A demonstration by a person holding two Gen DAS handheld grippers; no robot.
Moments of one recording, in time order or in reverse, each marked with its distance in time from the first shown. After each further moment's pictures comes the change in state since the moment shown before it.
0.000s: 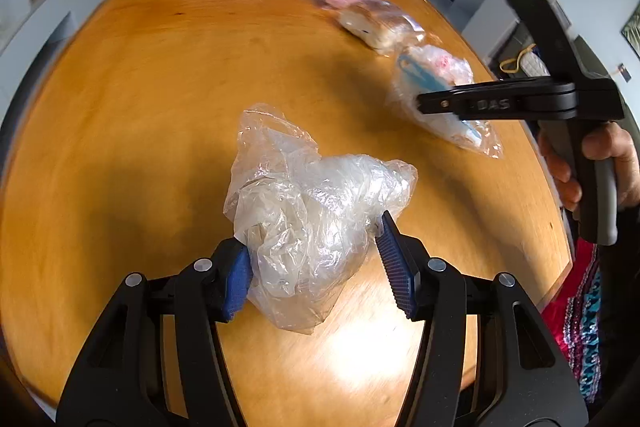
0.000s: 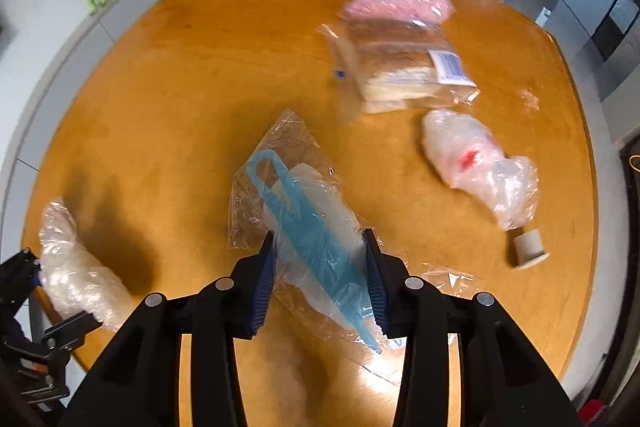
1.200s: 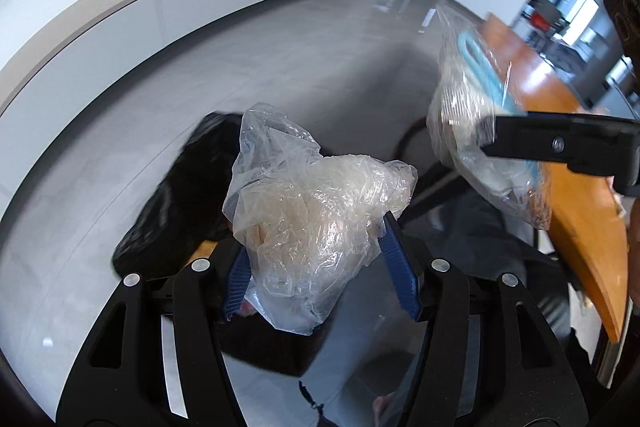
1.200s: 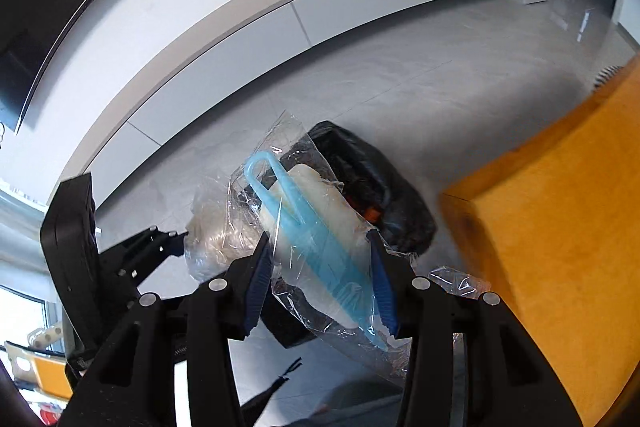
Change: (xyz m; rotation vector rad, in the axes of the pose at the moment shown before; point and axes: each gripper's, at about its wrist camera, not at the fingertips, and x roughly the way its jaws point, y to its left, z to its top) left arm -0.203 0.234 -0.318 -0.693 -0.190 0.473; right arm -0.002 0.489 -0.125 -0.682 0.117 0.541
